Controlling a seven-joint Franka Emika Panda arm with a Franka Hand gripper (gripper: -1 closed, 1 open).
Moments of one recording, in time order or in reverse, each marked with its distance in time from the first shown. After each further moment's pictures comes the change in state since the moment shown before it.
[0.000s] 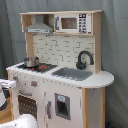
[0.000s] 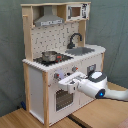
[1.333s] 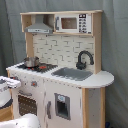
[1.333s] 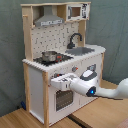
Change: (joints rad) arm -0.173 0.000 0.024 0.133 0.003 0.061 0.143
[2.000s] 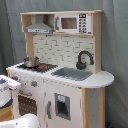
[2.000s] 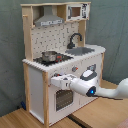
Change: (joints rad) arm 0.000 0.000 0.000 -0.002 0.001 0.000 0.134
